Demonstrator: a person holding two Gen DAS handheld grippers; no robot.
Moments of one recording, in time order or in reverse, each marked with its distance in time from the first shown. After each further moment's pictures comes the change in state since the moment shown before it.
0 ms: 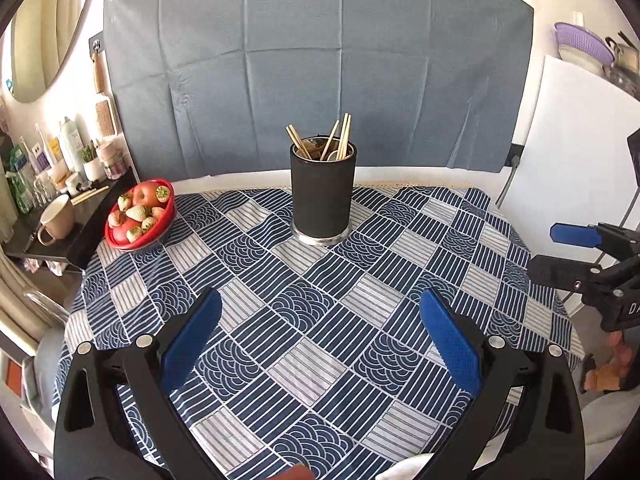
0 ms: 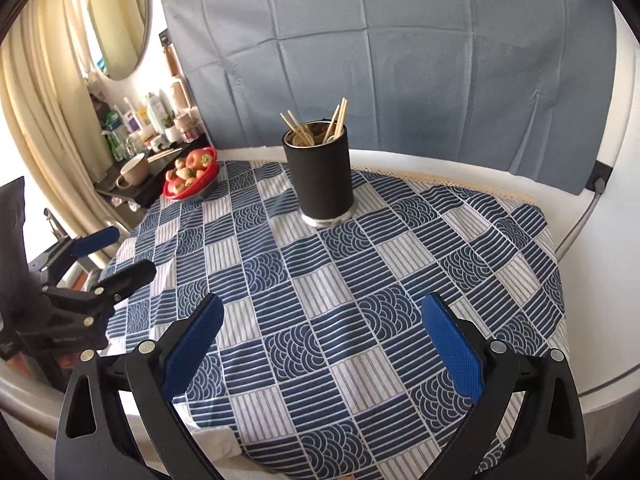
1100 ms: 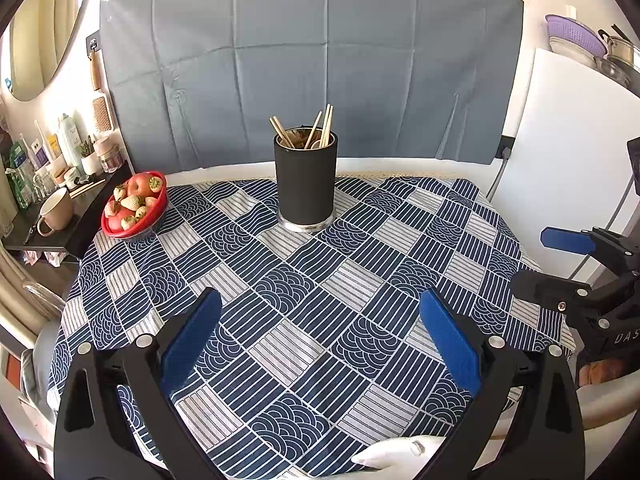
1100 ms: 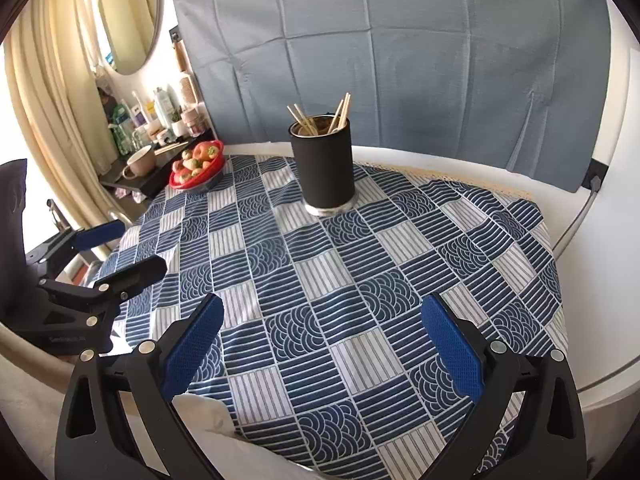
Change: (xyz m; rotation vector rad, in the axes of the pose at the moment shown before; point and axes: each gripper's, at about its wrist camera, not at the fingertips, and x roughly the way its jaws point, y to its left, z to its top) left arm -0.012 -0.023 -0.011 -0.011 0.024 -0.022; right arm -0.012 0.000 -0.026 -0.033 -0.022 0.000
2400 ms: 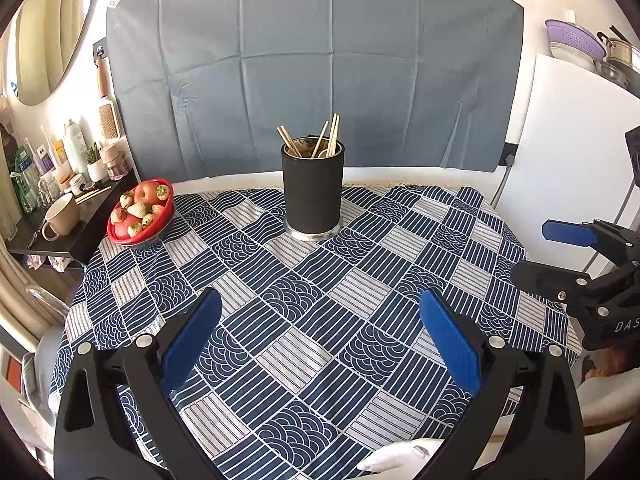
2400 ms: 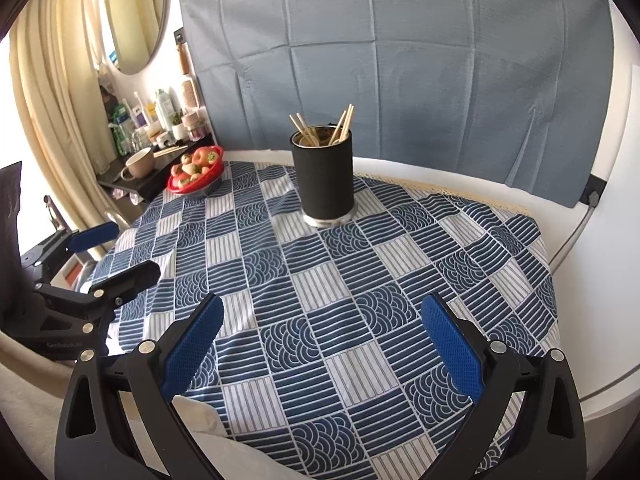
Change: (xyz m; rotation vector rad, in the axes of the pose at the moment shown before) left arm -0.003 0.004 -0.001 0.002 -0.041 0.015; right arm 0.002 0.006 0.006 -0.032 -0.032 -0.013
